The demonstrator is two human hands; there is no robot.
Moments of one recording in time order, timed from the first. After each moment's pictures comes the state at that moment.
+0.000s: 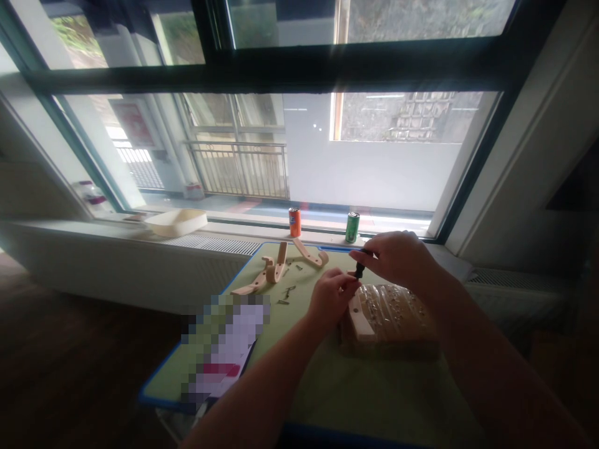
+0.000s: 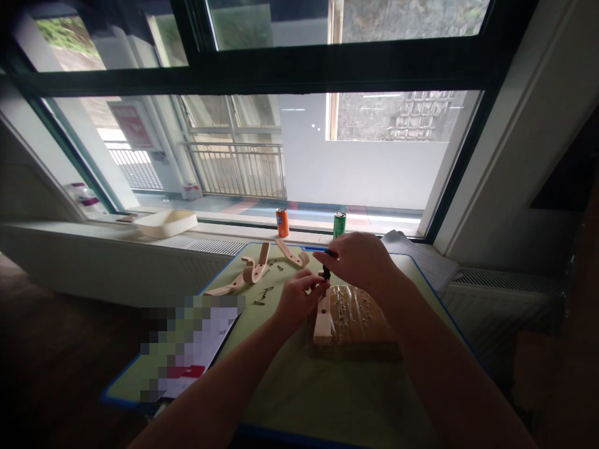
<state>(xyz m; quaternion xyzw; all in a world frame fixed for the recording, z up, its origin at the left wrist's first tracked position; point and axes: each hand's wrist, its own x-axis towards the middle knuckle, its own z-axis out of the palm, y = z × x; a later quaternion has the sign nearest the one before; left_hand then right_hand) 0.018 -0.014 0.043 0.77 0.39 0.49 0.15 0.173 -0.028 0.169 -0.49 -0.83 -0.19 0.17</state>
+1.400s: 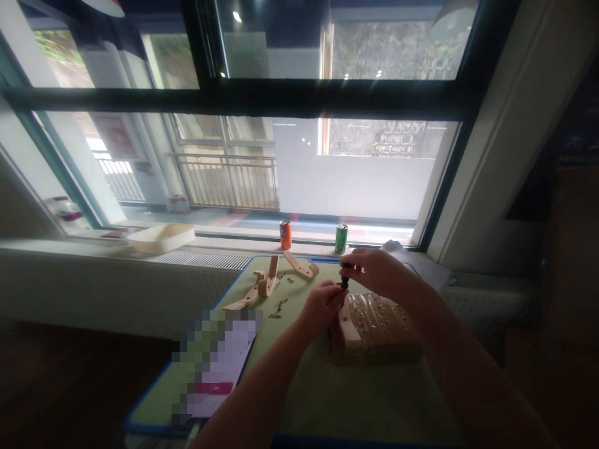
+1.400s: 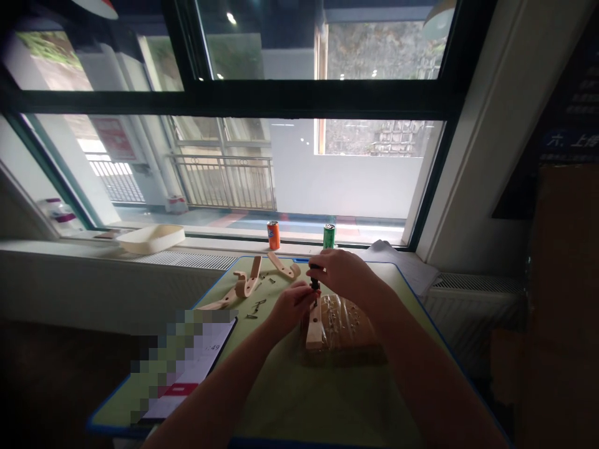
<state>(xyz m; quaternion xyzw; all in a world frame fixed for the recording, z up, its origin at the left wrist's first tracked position) 0.012 -0.011 0.051 0.79 0.33 0.46 0.25 0.173 -0.038 0.170 -0.42 -0.87 -0.10 0.22</state>
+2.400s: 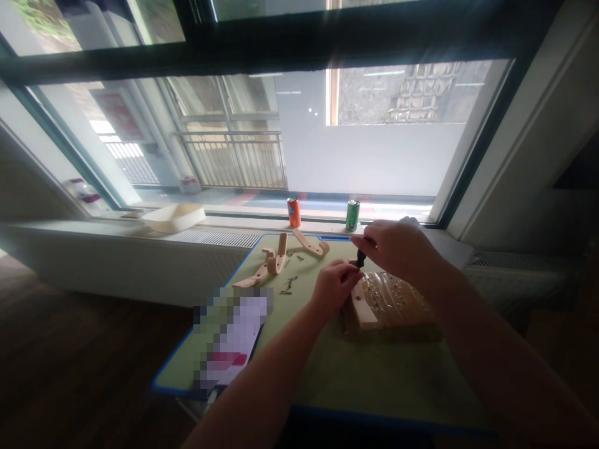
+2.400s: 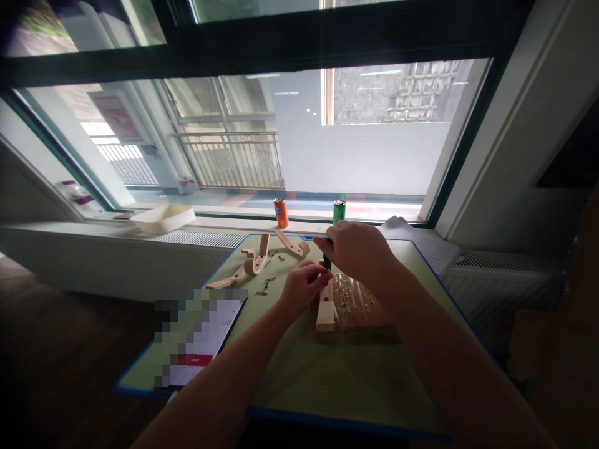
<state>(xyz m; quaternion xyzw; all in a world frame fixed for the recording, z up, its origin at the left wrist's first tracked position) 0.016 -0.011 0.043 0.77 0.37 0.47 0.22 0.163 -0.041 0.167 -0.53 -0.80 -0.24 0.16</state>
